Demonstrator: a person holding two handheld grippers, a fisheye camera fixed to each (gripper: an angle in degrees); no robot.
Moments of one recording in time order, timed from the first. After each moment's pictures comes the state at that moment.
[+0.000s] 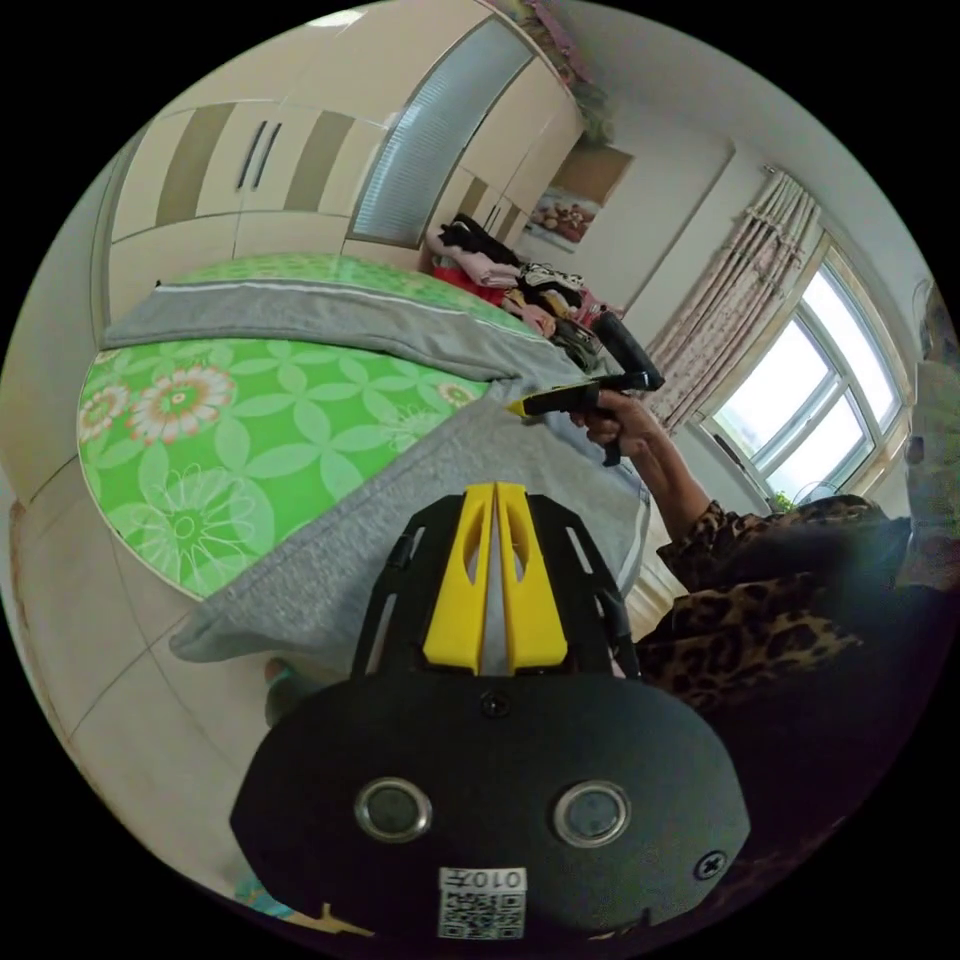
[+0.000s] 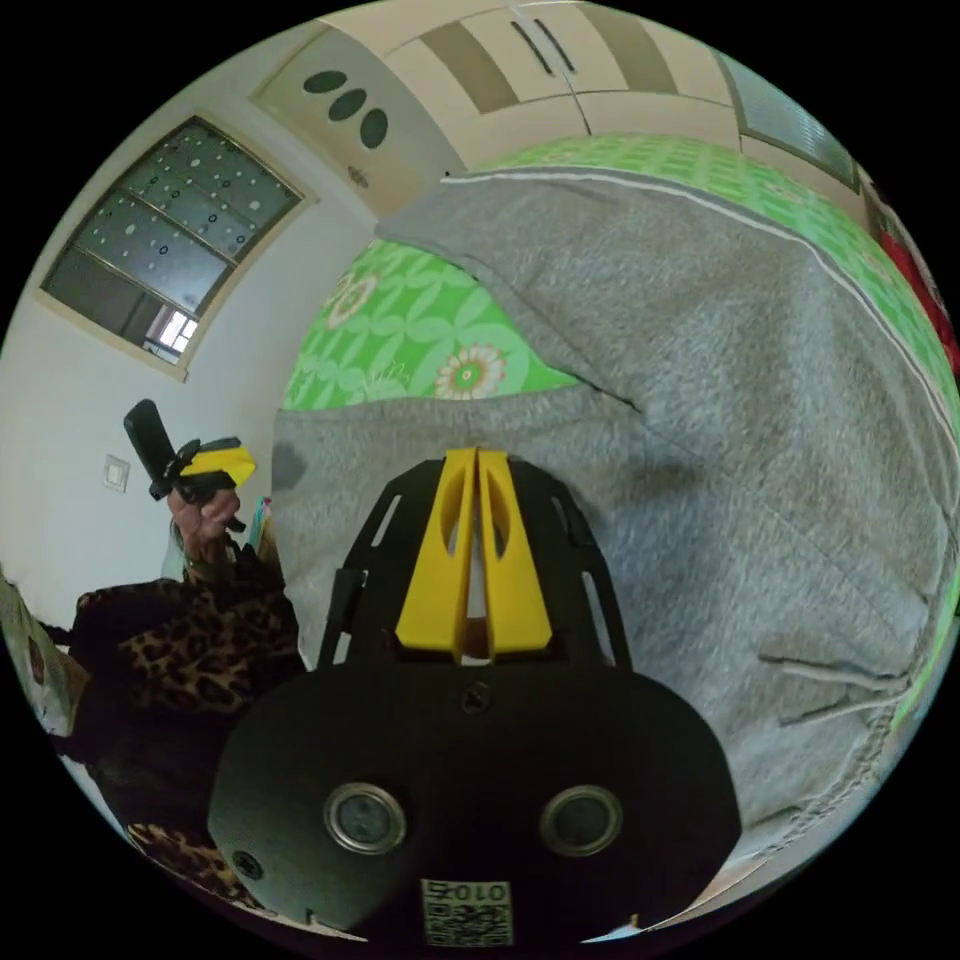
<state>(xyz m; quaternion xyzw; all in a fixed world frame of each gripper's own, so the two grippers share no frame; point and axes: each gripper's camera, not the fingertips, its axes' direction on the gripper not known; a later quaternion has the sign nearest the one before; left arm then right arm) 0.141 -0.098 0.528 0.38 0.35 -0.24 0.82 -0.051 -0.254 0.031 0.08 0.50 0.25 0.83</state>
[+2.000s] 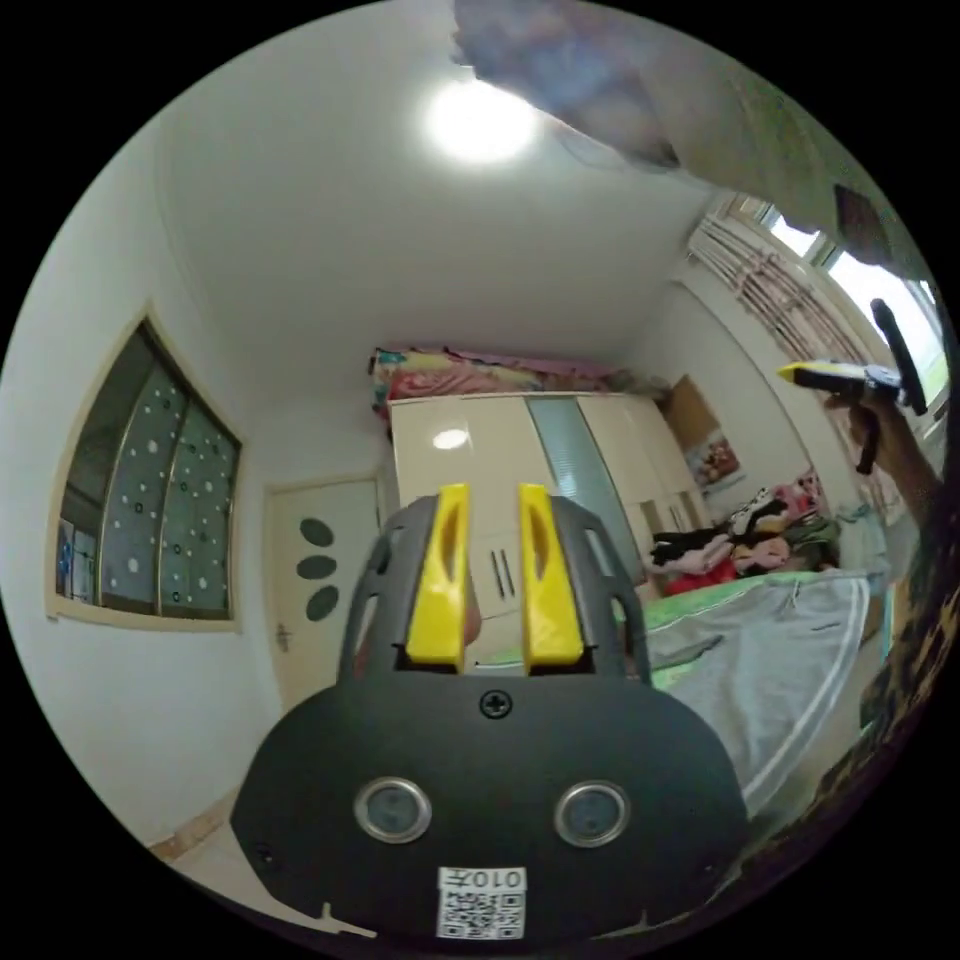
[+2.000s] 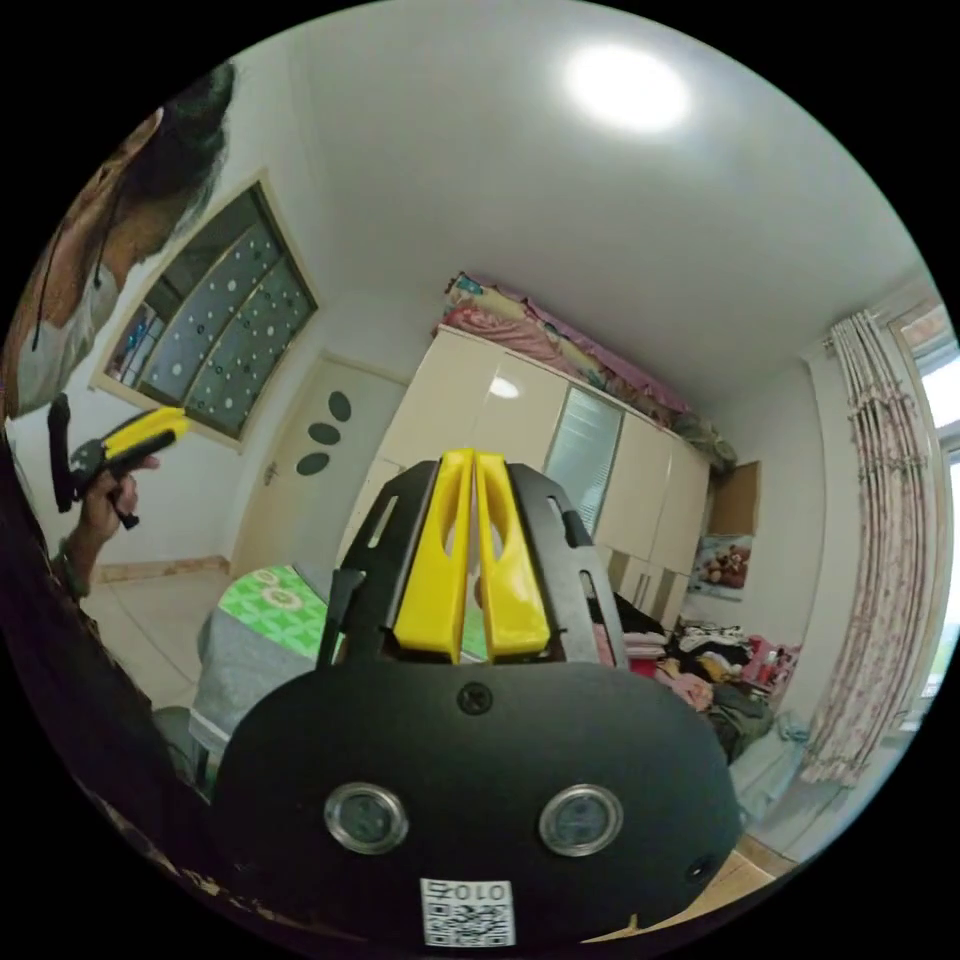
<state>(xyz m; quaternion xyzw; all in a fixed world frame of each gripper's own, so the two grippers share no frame) 0.335 0.207 0.391 0.65 -0.29 -0.37 0.60 -0.789 -0.307 0.351 0.38 0.80 -0.27 0.38</state>
